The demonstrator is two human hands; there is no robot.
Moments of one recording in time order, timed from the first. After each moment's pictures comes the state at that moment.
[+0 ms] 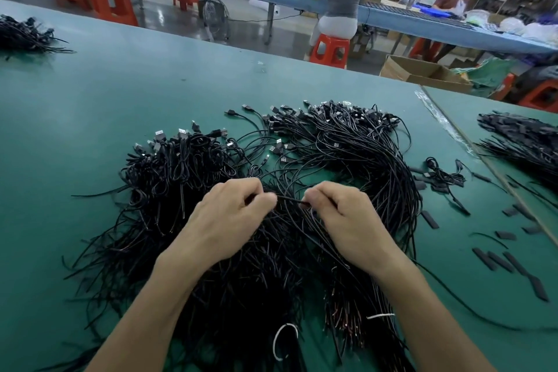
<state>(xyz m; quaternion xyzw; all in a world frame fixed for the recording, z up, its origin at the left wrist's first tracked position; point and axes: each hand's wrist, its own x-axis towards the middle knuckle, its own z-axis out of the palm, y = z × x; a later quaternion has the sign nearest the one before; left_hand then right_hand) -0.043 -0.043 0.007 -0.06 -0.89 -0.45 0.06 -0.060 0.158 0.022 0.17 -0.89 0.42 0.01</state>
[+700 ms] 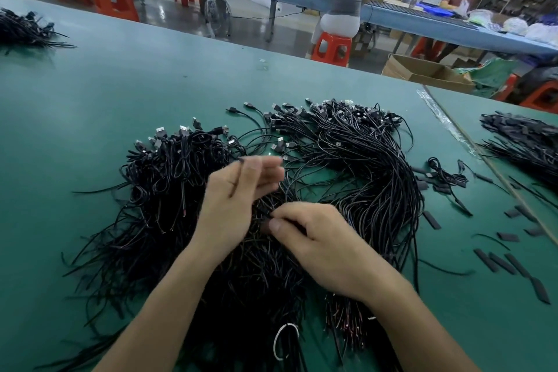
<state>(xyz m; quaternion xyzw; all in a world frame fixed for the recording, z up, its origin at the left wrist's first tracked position) -0.055 -0.031 -0.007 -0.08 -0.65 -0.74 0.16 -0.033 0.127 0.037 0.27 -0.88 0.39 -0.09</state>
